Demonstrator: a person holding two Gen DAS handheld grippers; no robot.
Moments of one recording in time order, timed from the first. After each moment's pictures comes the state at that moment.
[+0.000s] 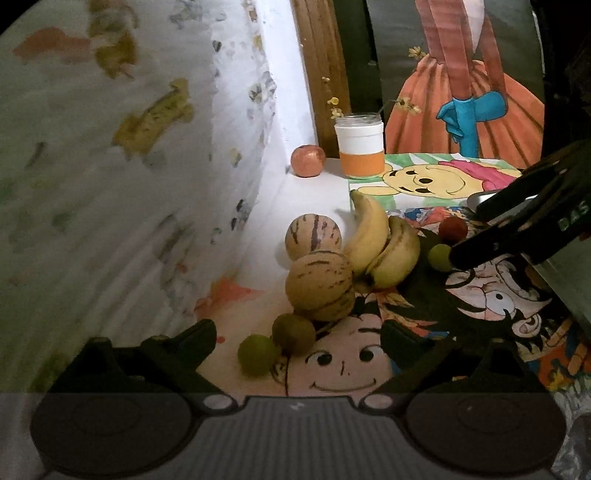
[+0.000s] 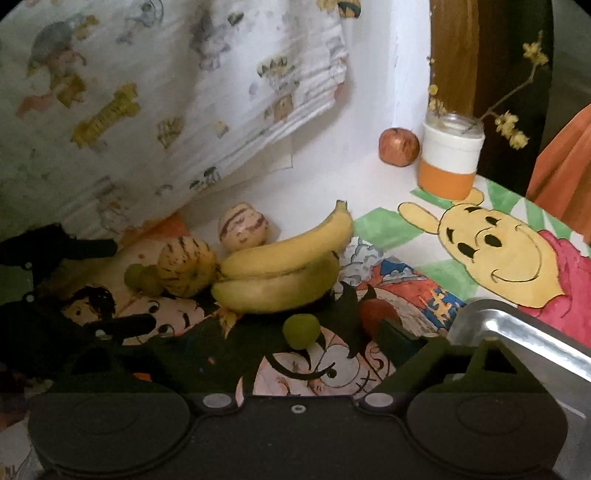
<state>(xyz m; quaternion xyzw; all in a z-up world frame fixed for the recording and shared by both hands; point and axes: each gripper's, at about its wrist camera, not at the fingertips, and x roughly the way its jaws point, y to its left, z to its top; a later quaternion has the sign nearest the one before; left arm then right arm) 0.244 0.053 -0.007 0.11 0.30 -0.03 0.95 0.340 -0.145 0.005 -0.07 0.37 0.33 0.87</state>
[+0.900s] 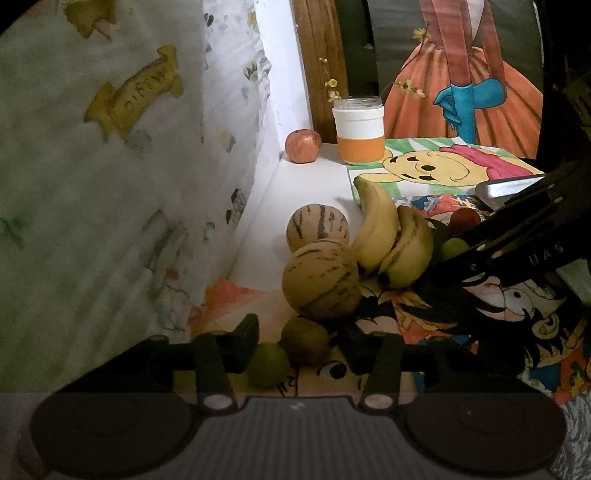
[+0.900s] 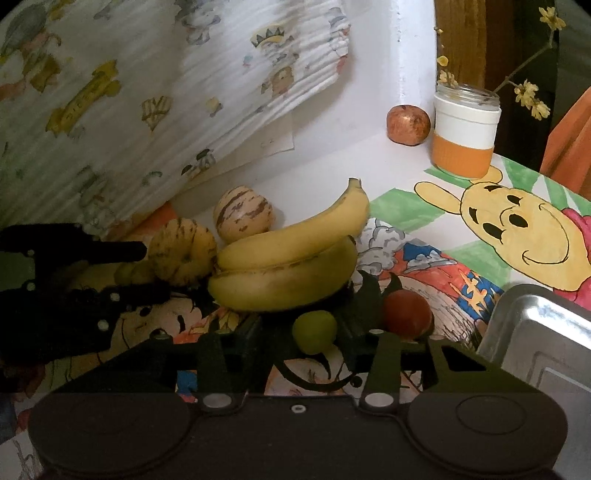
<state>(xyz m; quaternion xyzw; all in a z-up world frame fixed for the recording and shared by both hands) 0.269 0.062 -0.013 0.11 0.33 -0.05 0.94 0.348 -0.128 -0.016 -0.06 0.38 0.32 0.86</state>
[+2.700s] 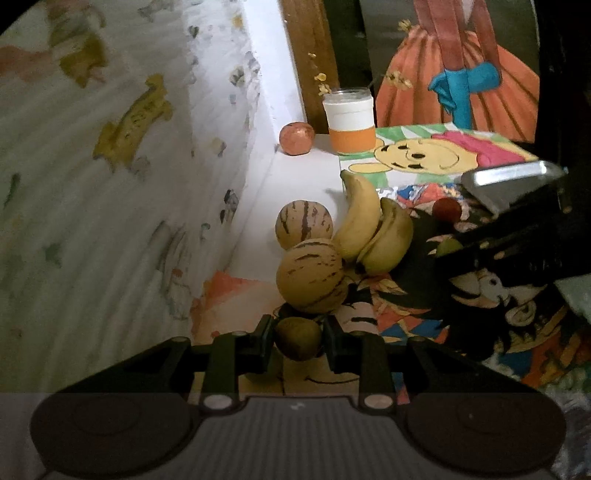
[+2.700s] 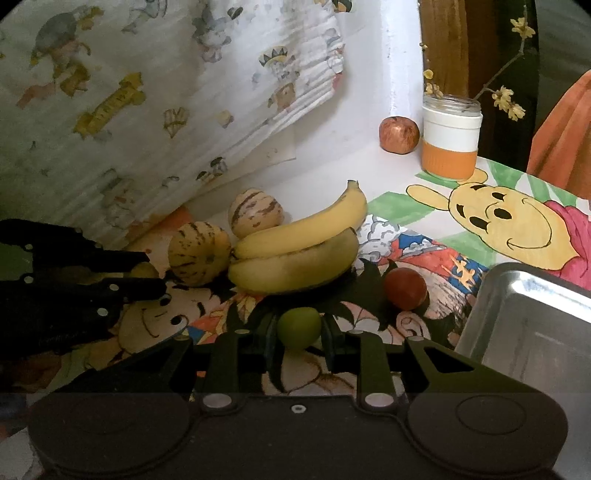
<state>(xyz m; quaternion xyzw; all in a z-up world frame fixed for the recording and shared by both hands) 0.251 0.045 0.004 0.11 0.35 -0.04 0.93 0.315 -0.144 -0.010 -0.03 0.36 0.31 0.88</state>
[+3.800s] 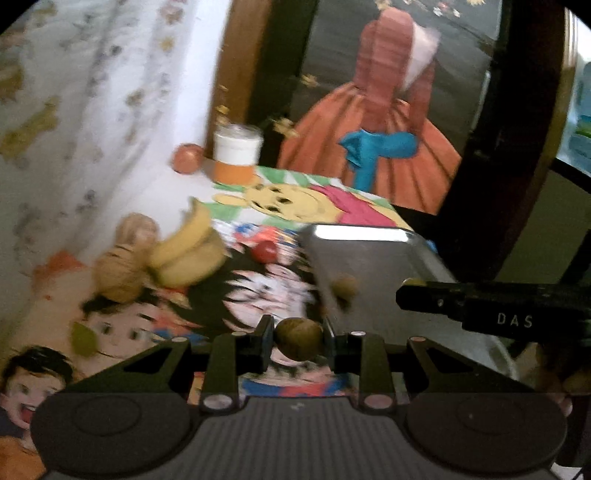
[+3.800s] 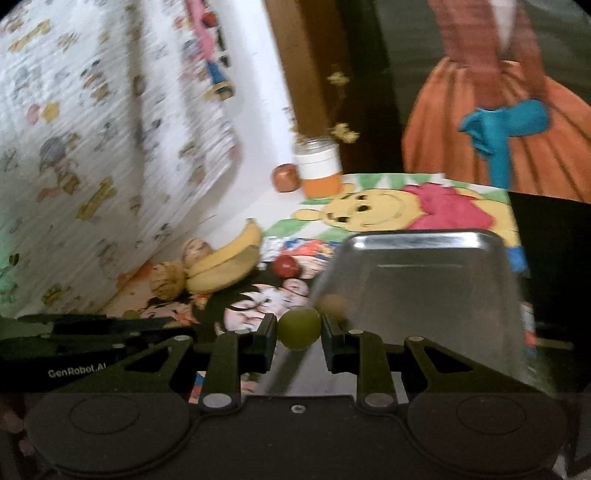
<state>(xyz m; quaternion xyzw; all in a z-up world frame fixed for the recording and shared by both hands) 0.199 -0.043 0.025 -0.05 0.32 -0.17 0.93 0.199 -0.269 0.027 0.08 0.31 0.16 0.93</state>
